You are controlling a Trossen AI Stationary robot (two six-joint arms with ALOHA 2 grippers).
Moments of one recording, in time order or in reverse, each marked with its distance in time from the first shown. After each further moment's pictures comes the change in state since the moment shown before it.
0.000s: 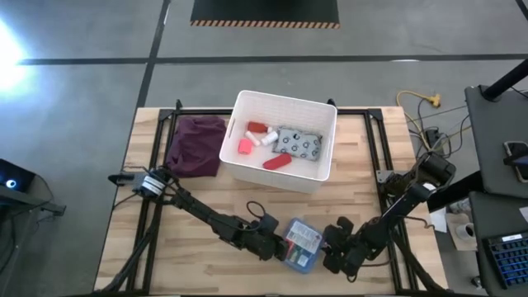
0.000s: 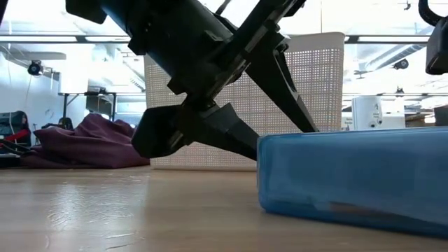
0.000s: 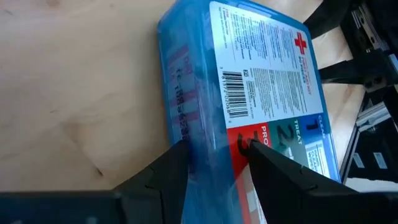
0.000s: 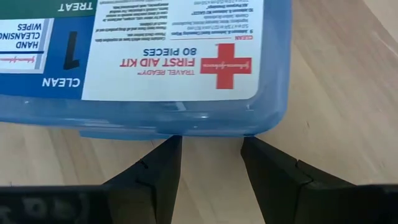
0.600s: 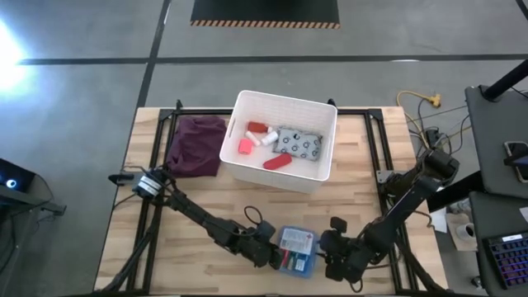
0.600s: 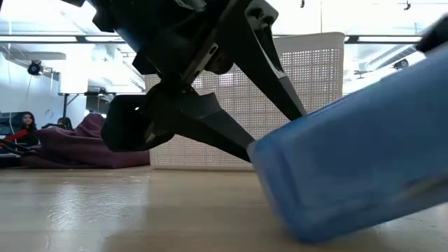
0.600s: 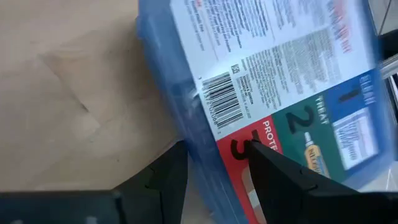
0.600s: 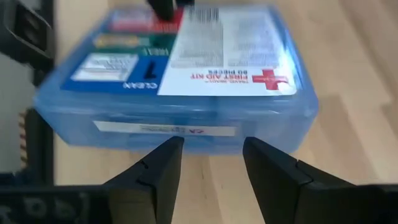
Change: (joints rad) left arm -0.025 -0.006 -0.005 -0.016 0.045 -0.013; right arm -0.014 -0.063 0.186 -0.131 0.080 -0.330
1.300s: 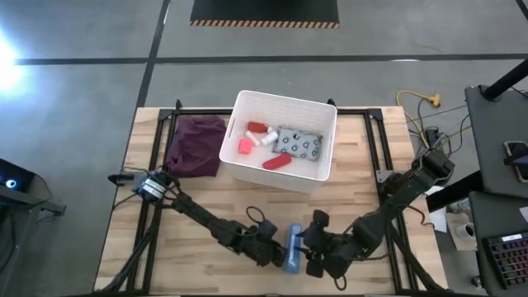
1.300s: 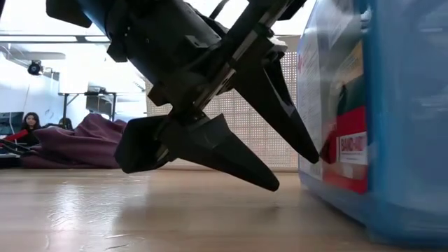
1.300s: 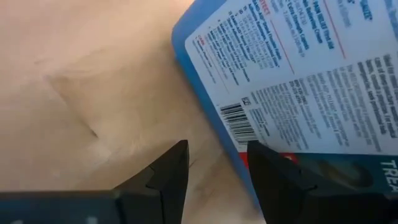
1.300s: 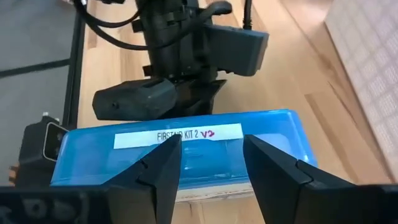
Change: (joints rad) left arm -0.012 0.009 -0.001 0.020 -0.027 0.003; right arm -0.080 0.025 0.192 0.017 0.092 -0.178
